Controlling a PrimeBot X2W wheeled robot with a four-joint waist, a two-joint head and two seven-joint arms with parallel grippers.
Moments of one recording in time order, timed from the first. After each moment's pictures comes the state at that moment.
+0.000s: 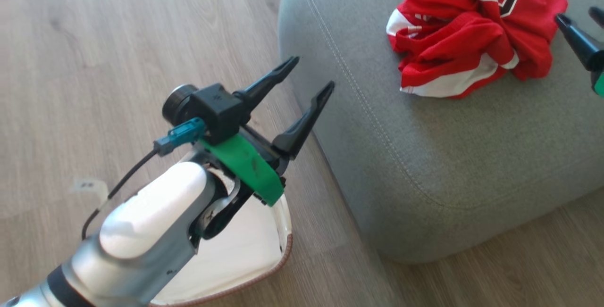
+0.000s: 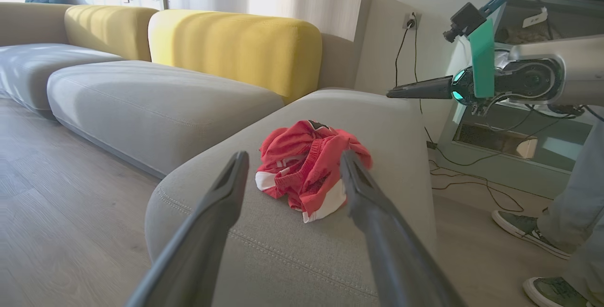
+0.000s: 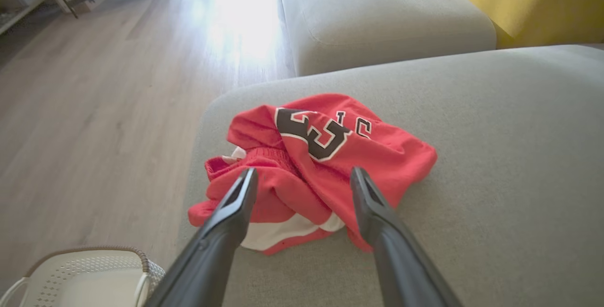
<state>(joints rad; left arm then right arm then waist) -0.69 0.36 -0.92 0.08 -0.69 0.04 -0.15 -0.95 -0.83 0.88 0.59 1.21 0.12 0.08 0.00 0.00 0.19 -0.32</state>
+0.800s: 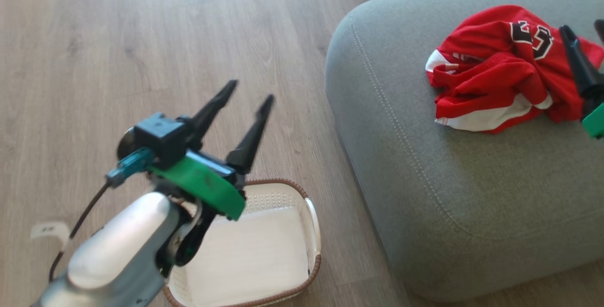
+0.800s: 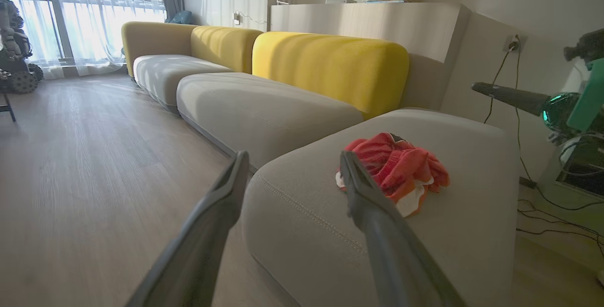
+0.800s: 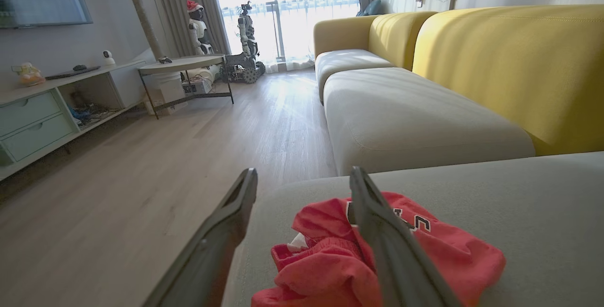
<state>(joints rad) -0.52 0.44 -0.84 0.04 -0.75 0.15 -0.21 -0.69 -0.78 0.64 0.51 1.06 0.12 -0.24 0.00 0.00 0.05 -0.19</state>
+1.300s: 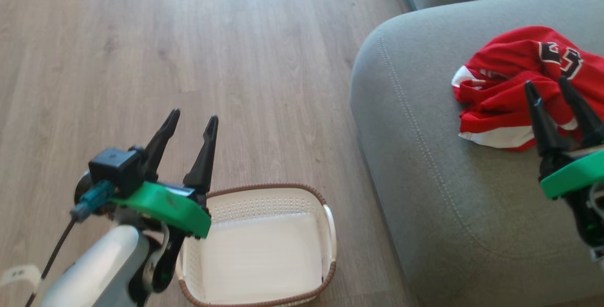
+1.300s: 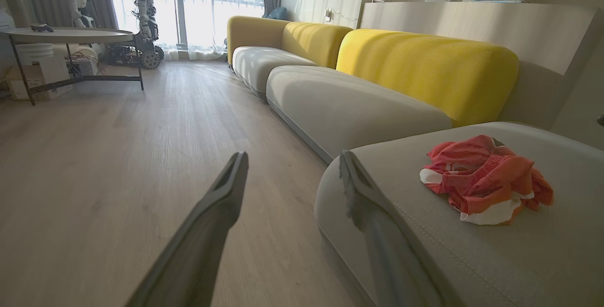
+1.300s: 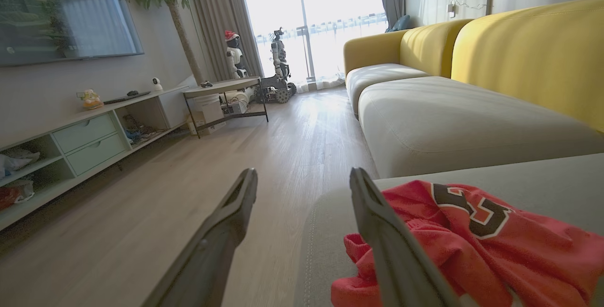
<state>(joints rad) -0.35 0.50 -0.72 0.02 -0.76 0.27 -0.25 -0.32 -0.57 0.27 0.28 0.79 0.12 -0.25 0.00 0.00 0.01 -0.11</state>
